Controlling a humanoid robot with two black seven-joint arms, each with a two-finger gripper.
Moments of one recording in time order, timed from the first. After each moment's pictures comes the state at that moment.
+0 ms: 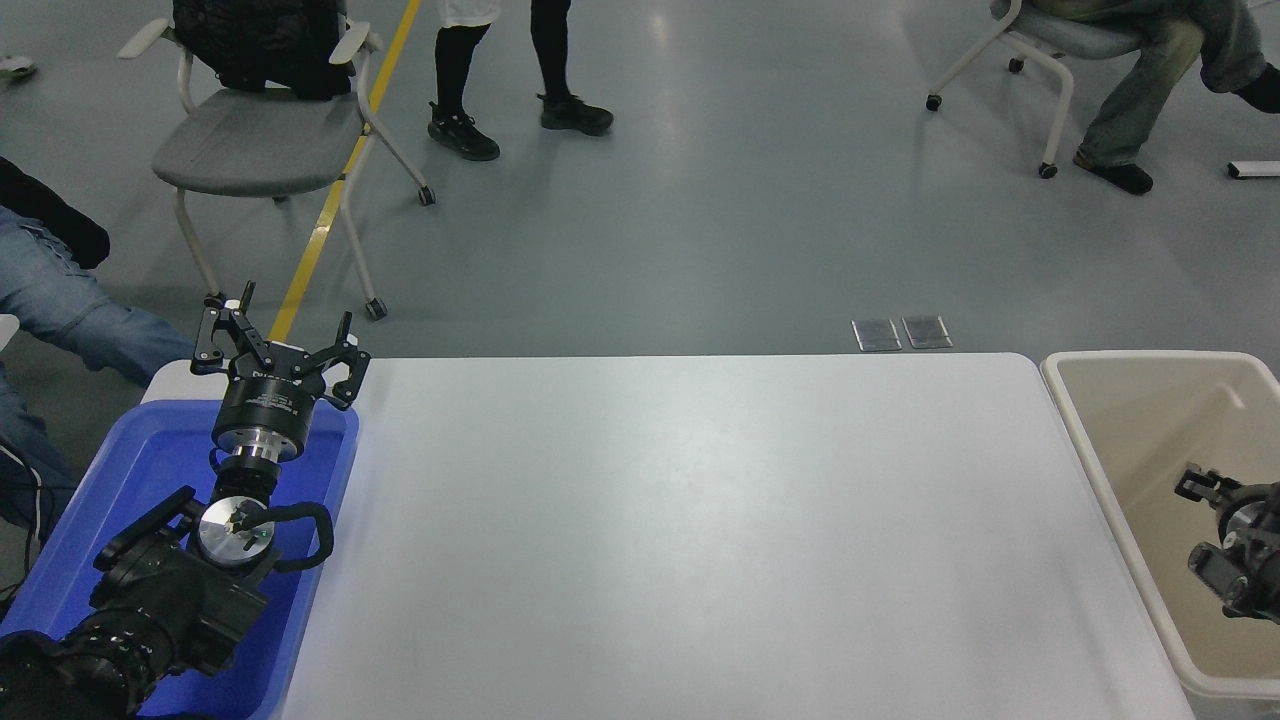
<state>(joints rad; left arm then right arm) -0.65 0.17 -0.93 -0.29 -0.24 -0.69 -0.37 0.73 -0.43 -0.51 0.20 -0.51 -0.16 -0.20</state>
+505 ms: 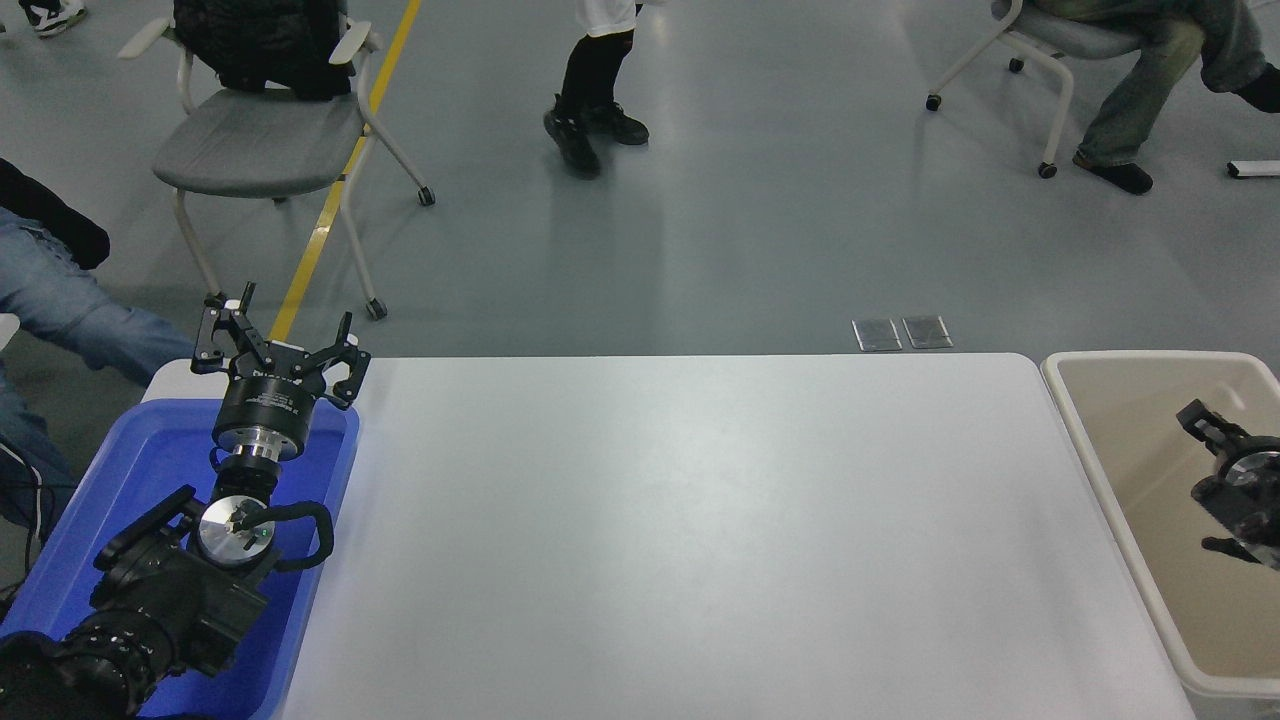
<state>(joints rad) -0.65 0.17 -0.93 -0.29 -0.24 -0.69 -0.37 0.80 -0.50 -0.02 0.32 -0.44 -0.15 -0.20</state>
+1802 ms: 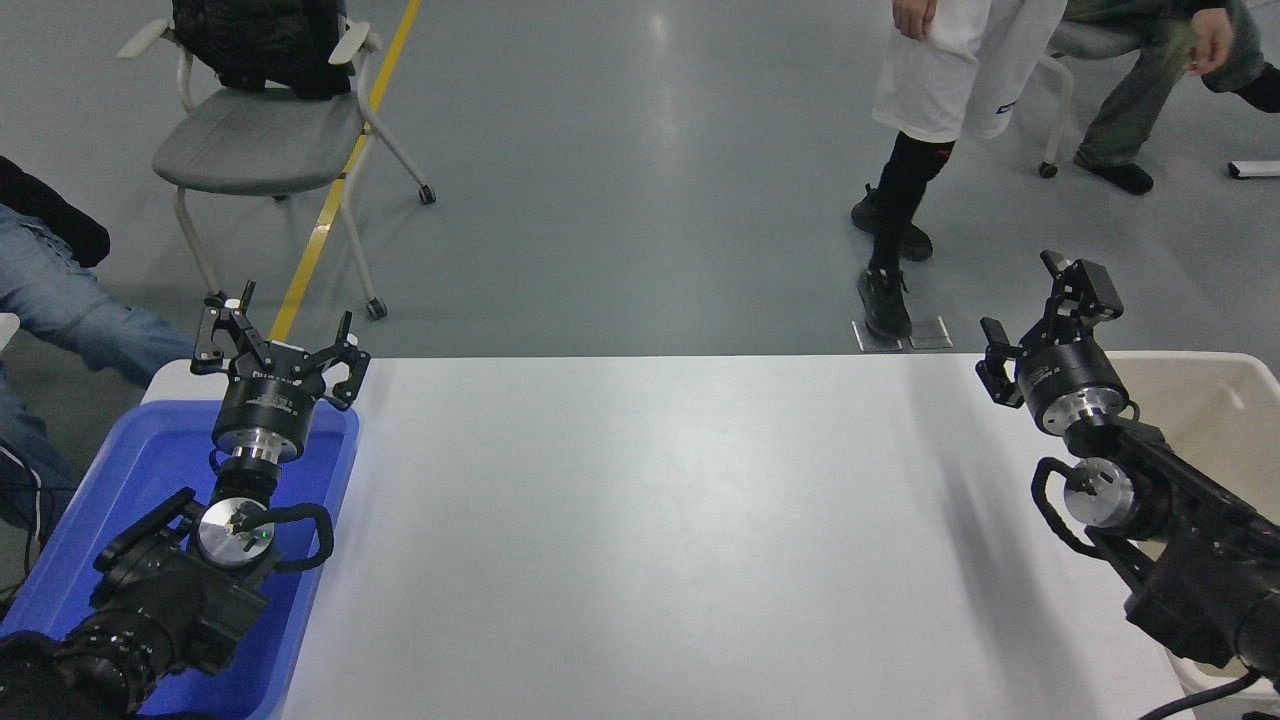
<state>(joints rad) -0.65 0.17 -0.93 -0.29 -0.24 -0.69 -0.37 0.58 -0.33 0.77 0.66 -0.13 0.08 0.46</state>
